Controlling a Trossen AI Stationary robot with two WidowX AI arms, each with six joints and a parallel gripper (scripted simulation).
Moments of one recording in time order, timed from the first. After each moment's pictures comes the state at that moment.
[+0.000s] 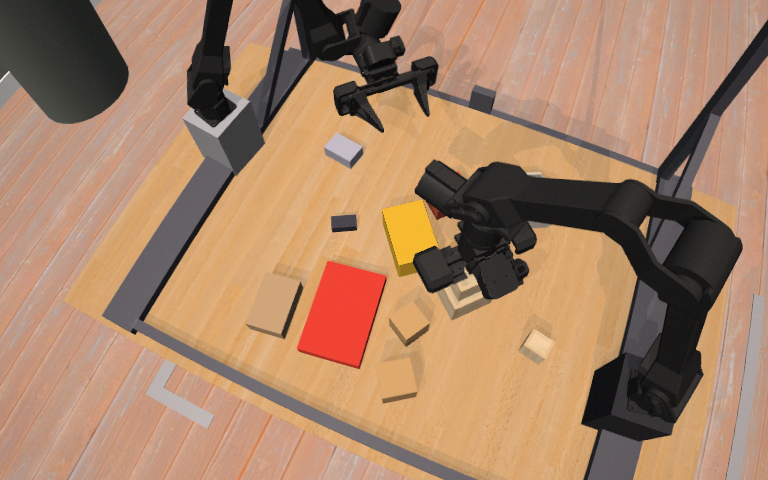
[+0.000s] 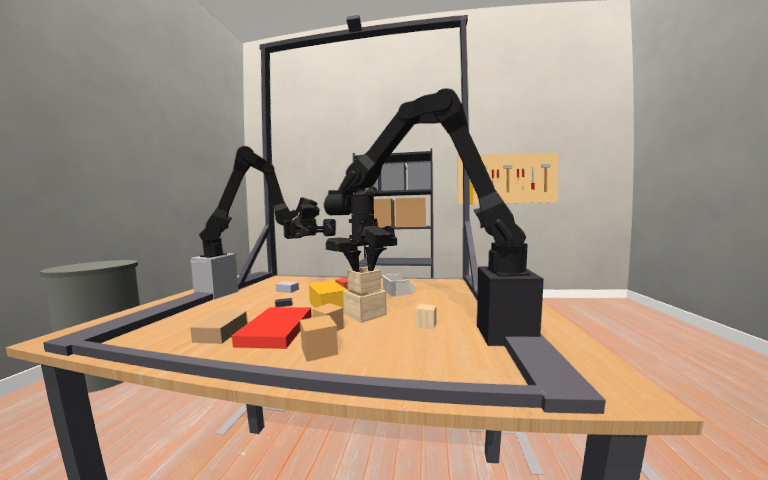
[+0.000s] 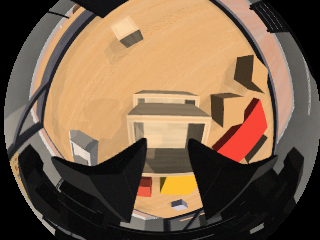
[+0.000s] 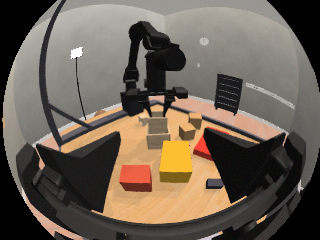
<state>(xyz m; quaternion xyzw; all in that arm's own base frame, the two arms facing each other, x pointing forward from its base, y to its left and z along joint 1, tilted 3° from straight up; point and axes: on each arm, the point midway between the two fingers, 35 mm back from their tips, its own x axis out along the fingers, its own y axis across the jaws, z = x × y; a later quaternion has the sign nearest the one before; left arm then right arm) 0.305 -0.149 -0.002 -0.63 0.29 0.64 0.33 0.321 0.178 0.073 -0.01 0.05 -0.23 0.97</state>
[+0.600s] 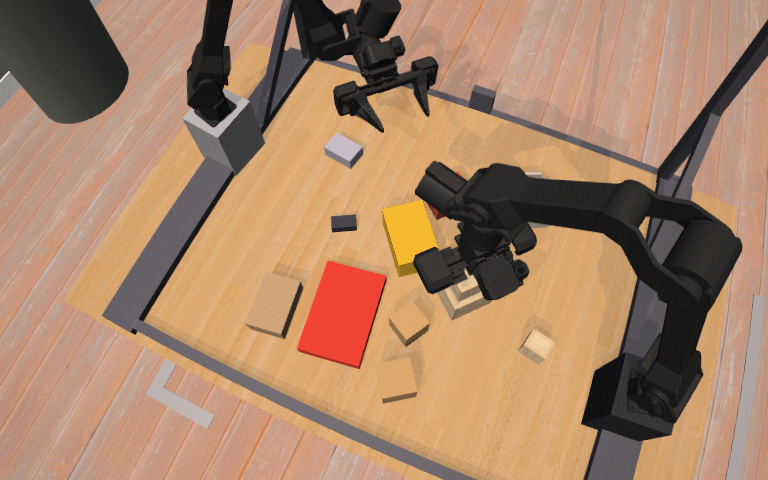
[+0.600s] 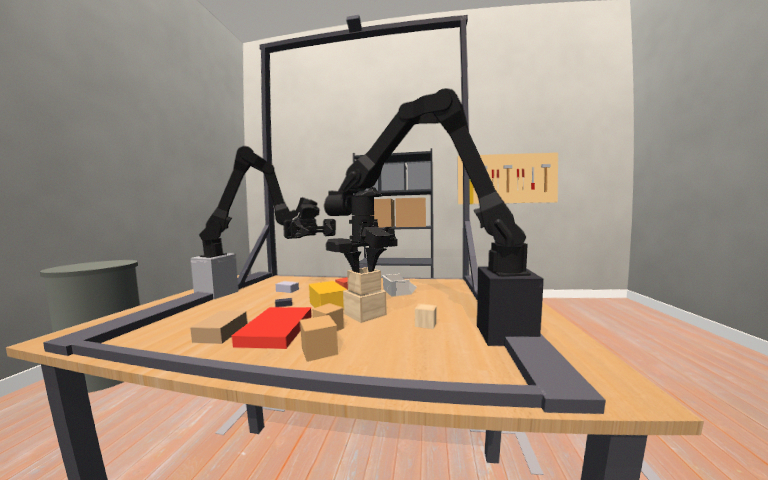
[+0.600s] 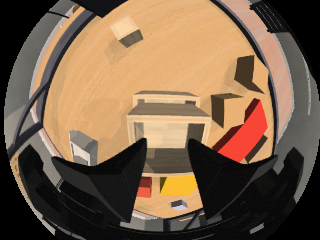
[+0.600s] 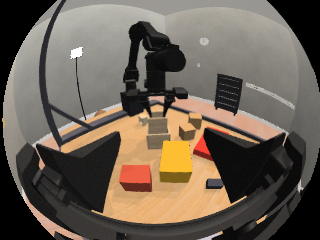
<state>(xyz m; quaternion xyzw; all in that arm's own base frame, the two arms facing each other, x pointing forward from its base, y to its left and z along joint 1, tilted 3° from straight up) 0.305 -0.149 -0.004 -0.63 0.29 0.64 0.33 0.321 0.178 0.073 -0.01 0.05 -0.23 0.97</state>
